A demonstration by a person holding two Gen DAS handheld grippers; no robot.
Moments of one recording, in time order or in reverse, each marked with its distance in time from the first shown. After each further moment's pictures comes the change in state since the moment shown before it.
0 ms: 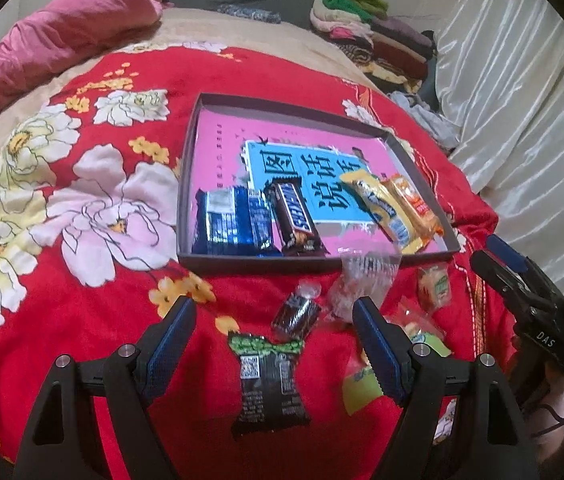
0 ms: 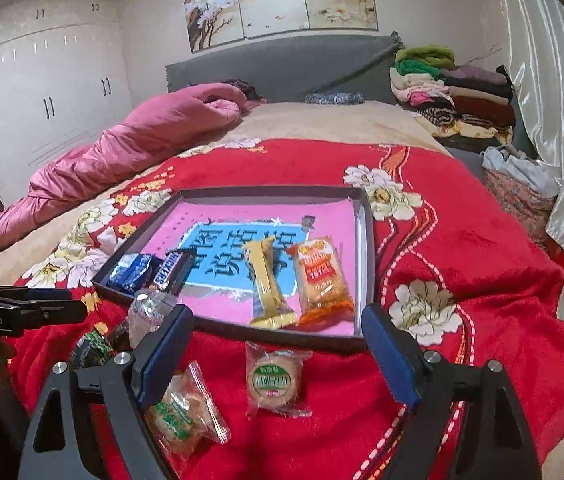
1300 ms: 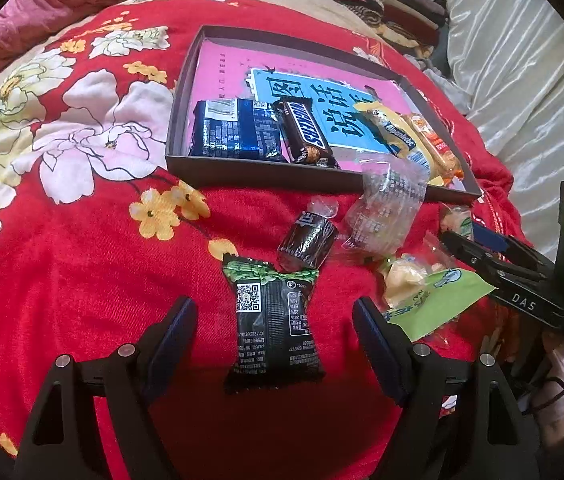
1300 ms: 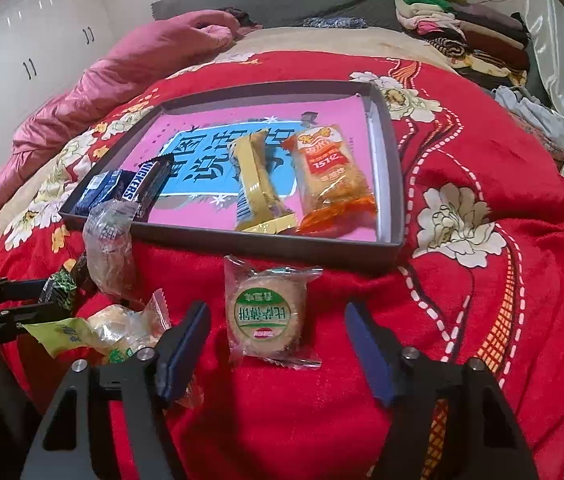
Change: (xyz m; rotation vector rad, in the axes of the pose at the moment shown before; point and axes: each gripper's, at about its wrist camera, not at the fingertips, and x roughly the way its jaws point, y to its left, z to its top) left arm 0.028 0.003 -0.032 -0.011 0.147 0.018; right arm 0.053 -0.006 -0.032 0.021 0.280 0.010
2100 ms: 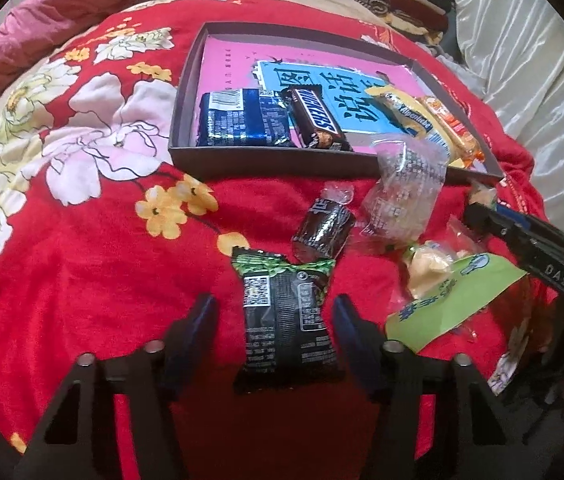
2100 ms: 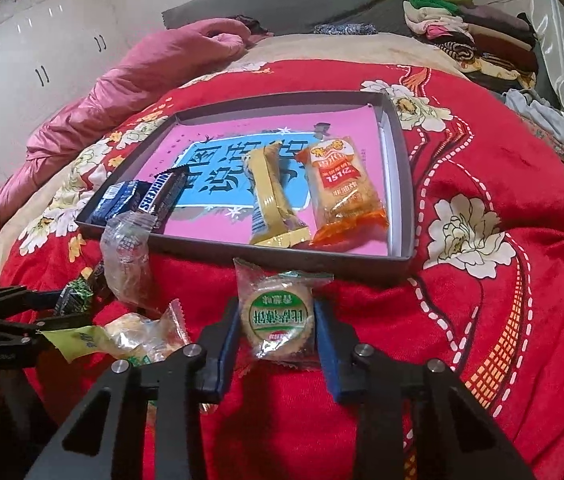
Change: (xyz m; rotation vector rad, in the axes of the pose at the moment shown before) left arm 0.009 -0.007 -0.004 0.052 0.009 0.109; right arm -0.007 0.000 0.004 0.001 -0.035 0.059
